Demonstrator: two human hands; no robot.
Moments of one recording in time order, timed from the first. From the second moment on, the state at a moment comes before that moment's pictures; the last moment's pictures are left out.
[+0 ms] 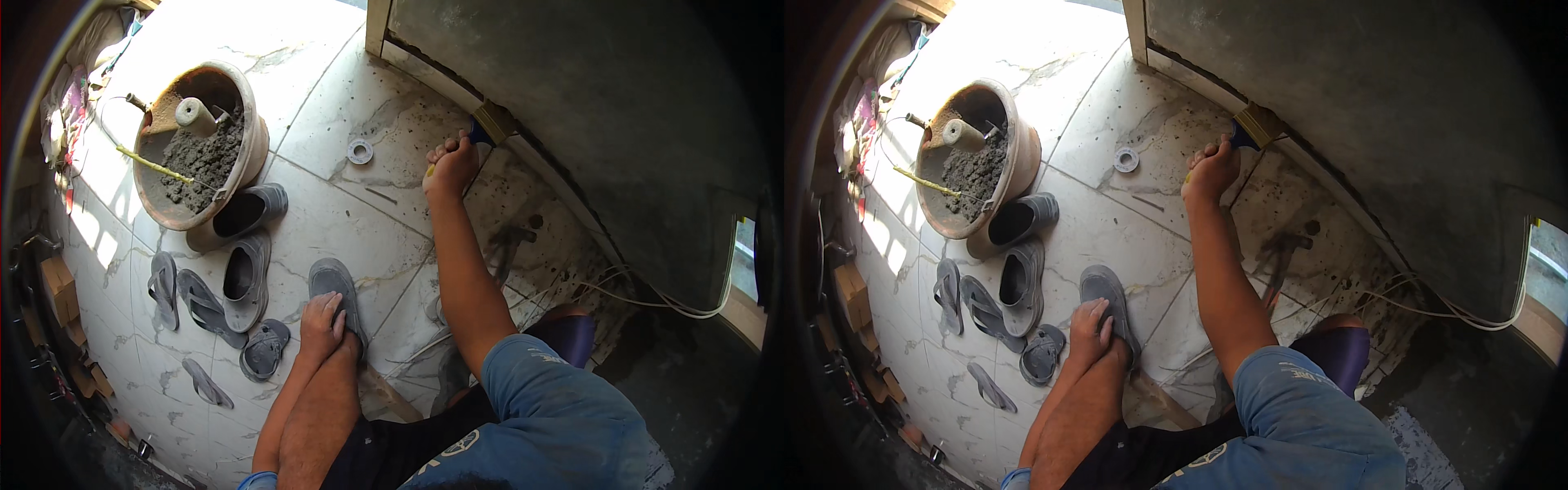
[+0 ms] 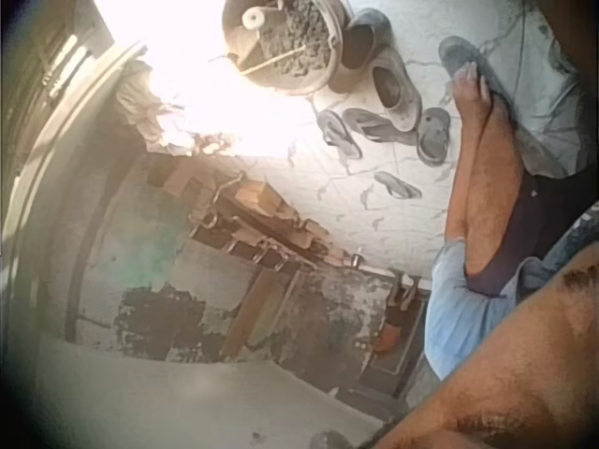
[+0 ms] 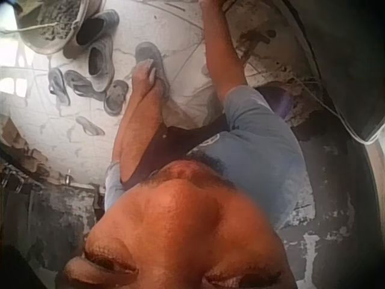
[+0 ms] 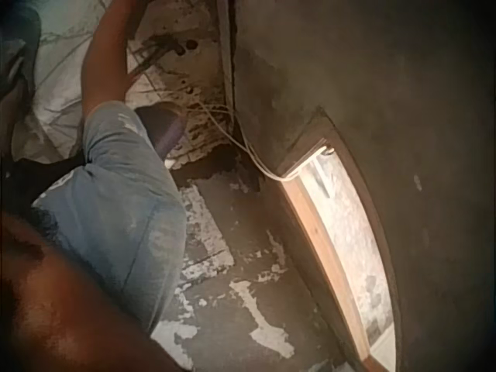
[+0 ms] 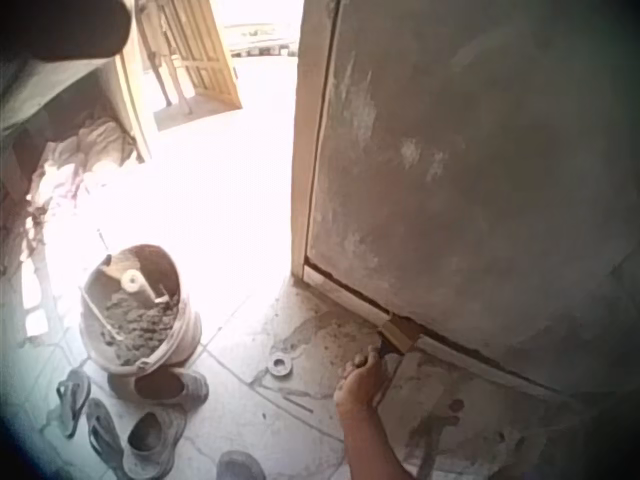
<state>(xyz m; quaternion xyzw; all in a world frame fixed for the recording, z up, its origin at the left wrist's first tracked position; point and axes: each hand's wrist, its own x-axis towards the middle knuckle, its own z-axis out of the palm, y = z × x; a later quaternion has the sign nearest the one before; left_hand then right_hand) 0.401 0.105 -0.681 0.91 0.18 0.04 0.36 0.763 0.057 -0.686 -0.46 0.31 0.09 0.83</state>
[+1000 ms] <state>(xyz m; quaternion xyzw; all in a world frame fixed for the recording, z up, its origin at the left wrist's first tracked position) 0.408 0.098 -0.700 0.94 0.16 -0.01 0.29 0.779 -0.073 -0.676 -0.39 0.48 -0.06 0.79</state>
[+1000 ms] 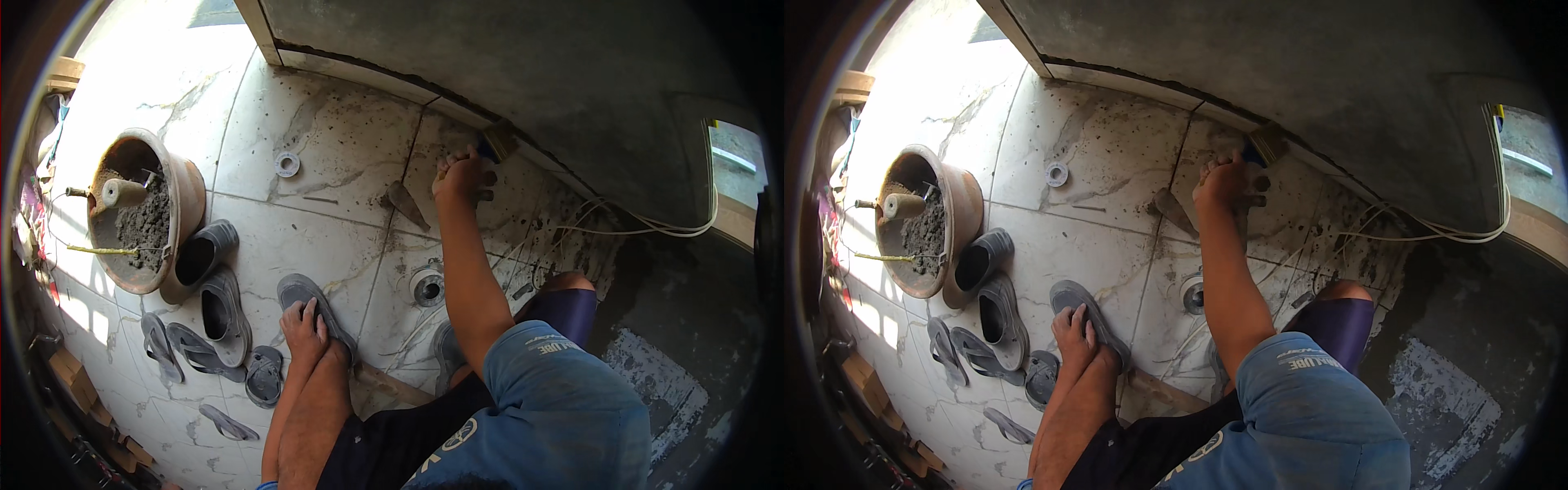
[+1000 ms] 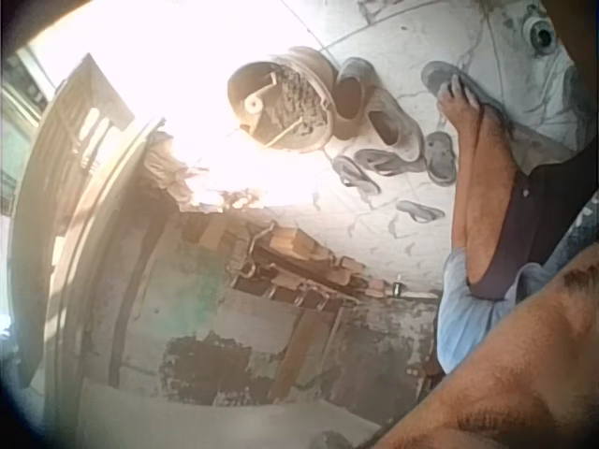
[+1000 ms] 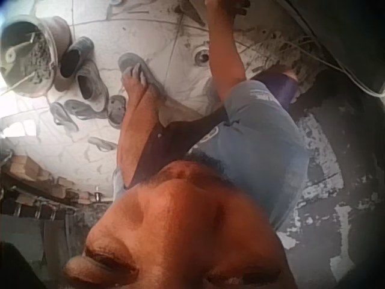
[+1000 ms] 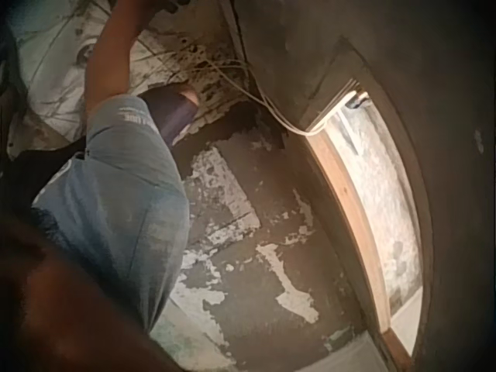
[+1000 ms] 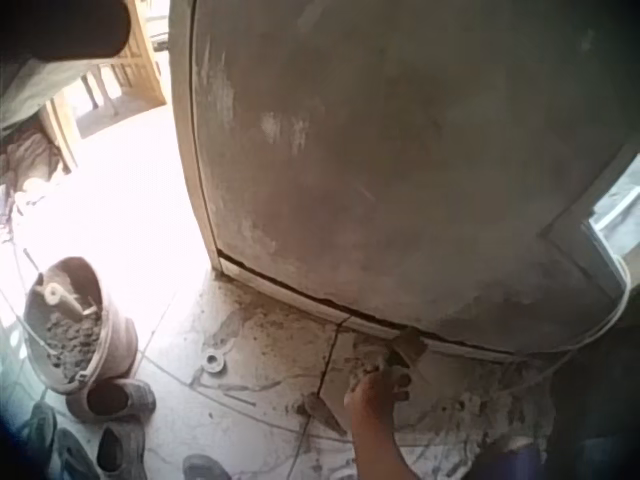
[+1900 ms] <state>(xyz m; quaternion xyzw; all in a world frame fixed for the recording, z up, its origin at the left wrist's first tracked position) 0.441 0.125 -0.719 0.92 -0.19 -0.14 0.32 0.774 0.016 -0.693 -0.56 0.27 0.01 0.78</state>
